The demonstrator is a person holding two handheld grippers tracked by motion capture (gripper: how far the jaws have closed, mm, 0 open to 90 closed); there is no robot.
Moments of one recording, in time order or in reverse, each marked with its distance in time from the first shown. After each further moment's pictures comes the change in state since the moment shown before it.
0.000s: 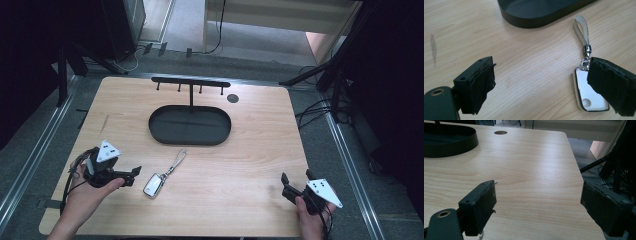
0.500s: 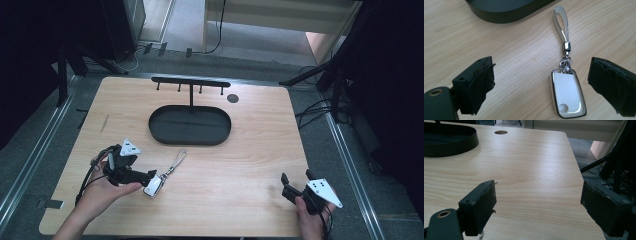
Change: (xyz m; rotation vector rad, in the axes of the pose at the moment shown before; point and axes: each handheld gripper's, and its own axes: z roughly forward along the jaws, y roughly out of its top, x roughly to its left) left arm -0.026 0.021 0.026 0.119 -0.100 0.020; right arm 0.000 0.000 0.000 0.002 0.001 0.000
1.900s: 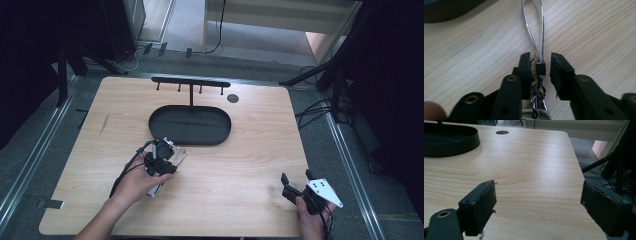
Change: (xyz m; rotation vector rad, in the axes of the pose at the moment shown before) left arm -0.038 0.043 0.081 0.281 -0.056 0.018; right arm -0.001 0.000 0.000 0.002 0.014 0.002
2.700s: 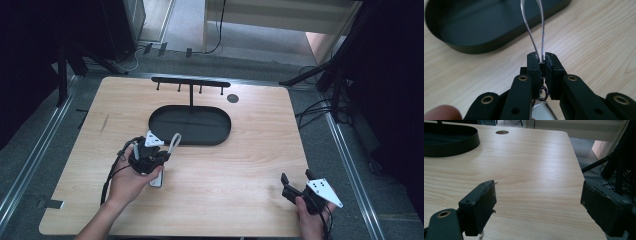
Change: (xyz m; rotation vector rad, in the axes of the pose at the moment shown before) left arm 0.016 -0.022 -0.045 -0.375 0.025 -0.008; right arm 0.000 0.000 0.000 -0.001 -0.001 -0.001
